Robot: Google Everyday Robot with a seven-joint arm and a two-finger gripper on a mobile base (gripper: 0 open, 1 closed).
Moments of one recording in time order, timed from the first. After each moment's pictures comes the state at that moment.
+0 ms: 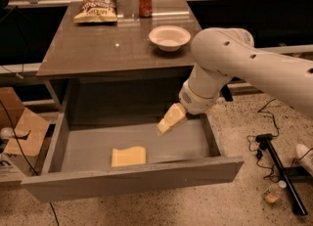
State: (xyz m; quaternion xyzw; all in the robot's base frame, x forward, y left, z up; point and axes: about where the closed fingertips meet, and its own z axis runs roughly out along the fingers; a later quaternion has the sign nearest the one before) arm 0.529 -0.093 0.739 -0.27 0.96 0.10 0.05
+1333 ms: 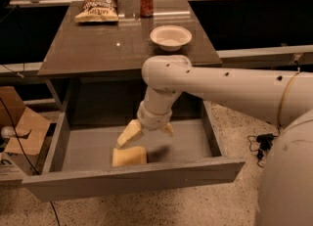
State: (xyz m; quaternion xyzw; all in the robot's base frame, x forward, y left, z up) arm 0.523 0.020 0.654 -0.22 0.96 0.14 -0.04
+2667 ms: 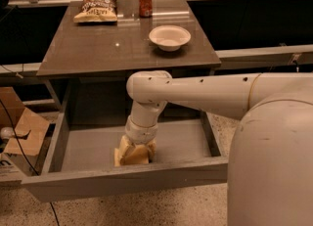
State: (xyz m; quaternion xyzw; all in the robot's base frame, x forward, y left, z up) arm 0.493 0.062 0.608 -0.17 0.97 0.14 -0.11
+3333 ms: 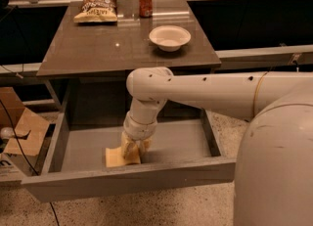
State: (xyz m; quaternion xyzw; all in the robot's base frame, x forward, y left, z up) arm 0.505 0.067 0.623 -0.17 0.97 0.15 -0.08
